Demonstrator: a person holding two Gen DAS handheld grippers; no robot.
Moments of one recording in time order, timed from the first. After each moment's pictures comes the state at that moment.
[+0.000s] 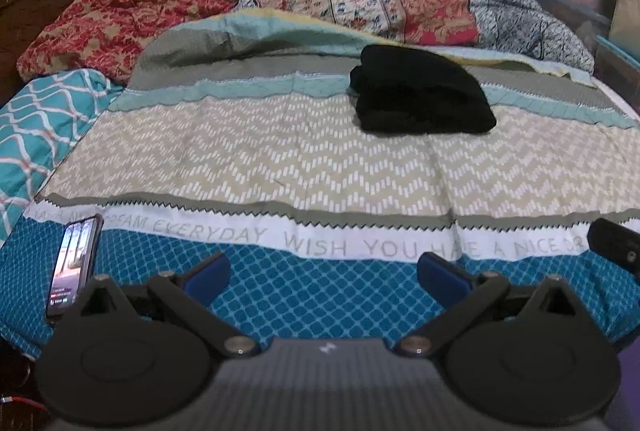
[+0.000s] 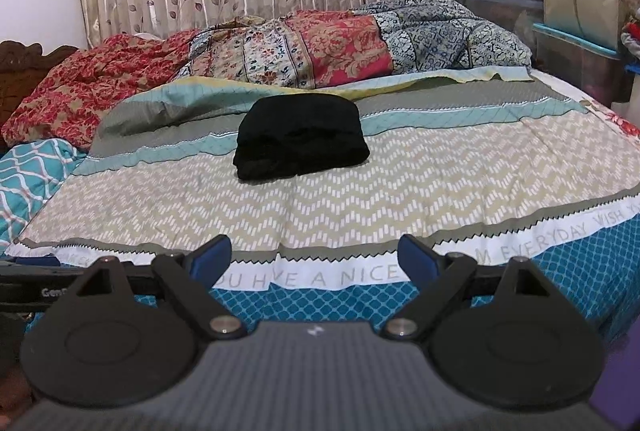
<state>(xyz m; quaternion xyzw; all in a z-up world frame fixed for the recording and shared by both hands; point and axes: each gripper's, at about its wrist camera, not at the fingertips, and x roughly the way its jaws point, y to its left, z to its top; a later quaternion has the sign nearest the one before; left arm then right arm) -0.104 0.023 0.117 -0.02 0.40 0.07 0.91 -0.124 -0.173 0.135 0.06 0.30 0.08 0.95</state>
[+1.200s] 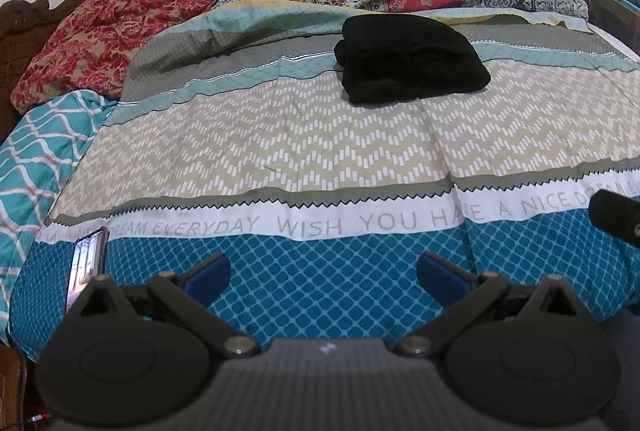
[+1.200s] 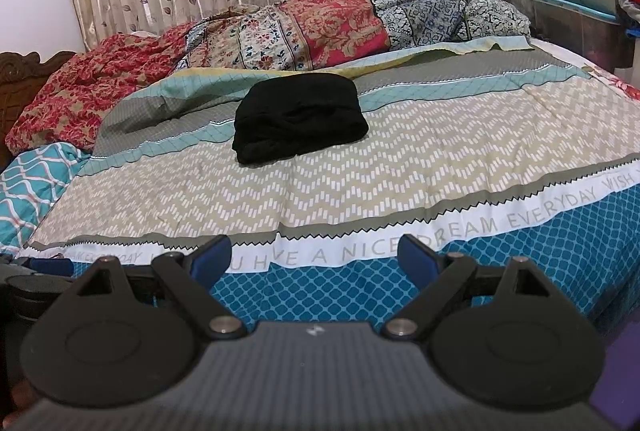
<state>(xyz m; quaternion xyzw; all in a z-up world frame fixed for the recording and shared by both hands) -0.098 -0.002 0.105 0.06 0.43 0.07 0.90 -0.124 -0.185 0.123 0.09 0.32 0.09 0.94</state>
